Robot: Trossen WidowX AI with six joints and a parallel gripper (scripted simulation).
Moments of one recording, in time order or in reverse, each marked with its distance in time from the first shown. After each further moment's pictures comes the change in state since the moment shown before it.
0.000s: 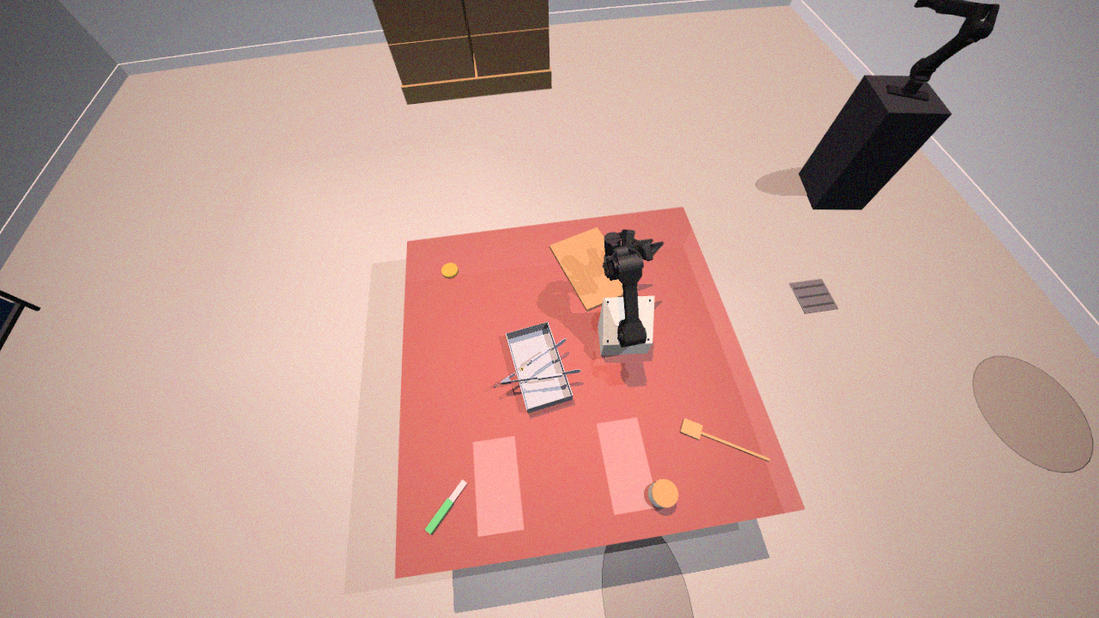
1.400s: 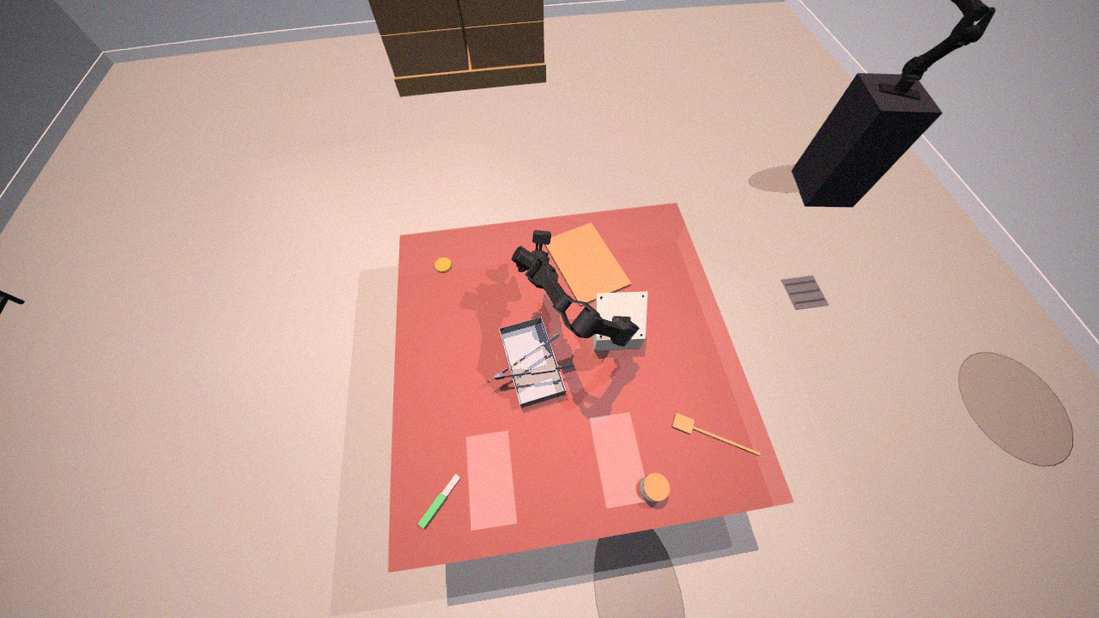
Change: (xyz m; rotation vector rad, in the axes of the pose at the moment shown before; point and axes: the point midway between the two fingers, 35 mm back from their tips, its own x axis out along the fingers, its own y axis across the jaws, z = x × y) arm -0.385 0.060 0.085 -0.808 -0.913 1.097
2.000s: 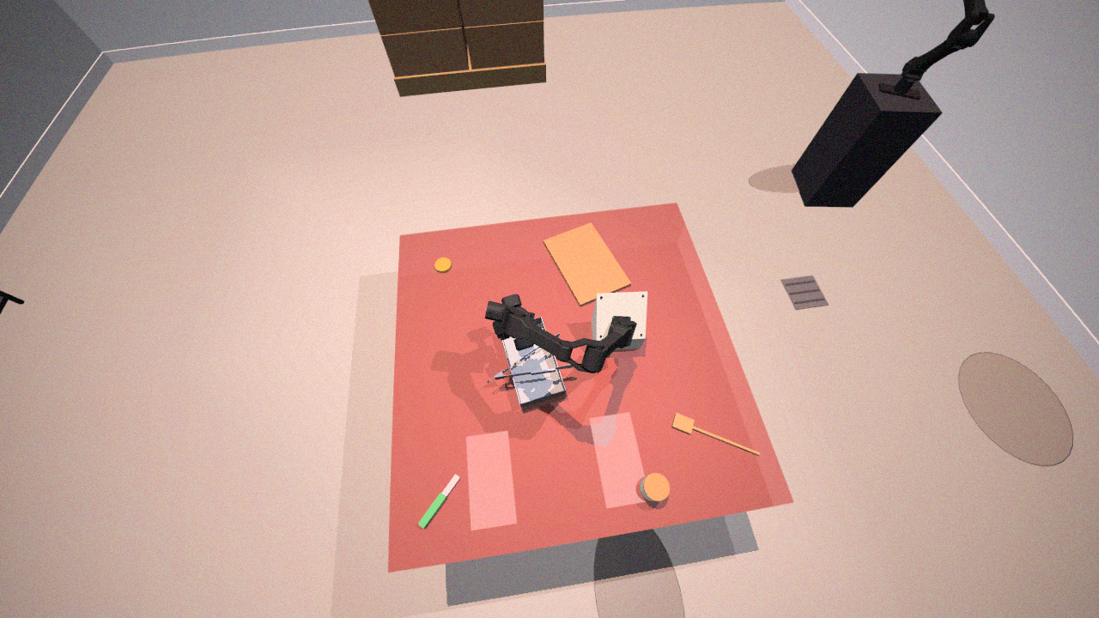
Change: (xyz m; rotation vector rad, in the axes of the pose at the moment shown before) arm -0.198 0.200 0.062 -0.351 -0.099 0.780
